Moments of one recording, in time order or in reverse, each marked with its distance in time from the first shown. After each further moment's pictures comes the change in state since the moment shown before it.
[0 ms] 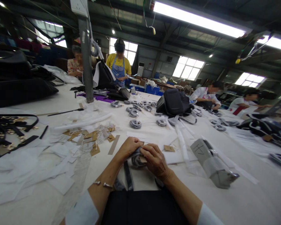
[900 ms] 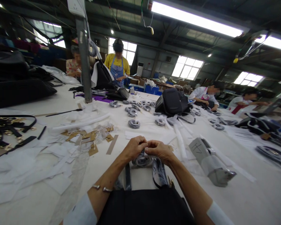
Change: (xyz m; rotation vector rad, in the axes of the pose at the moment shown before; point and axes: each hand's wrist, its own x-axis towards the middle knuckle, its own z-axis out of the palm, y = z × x) left_hand -0.011 0.021 0.016 0.148 -0.005 0.371; right_hand 0.026 0.019 -0.028 1.064 -0.172 1.180
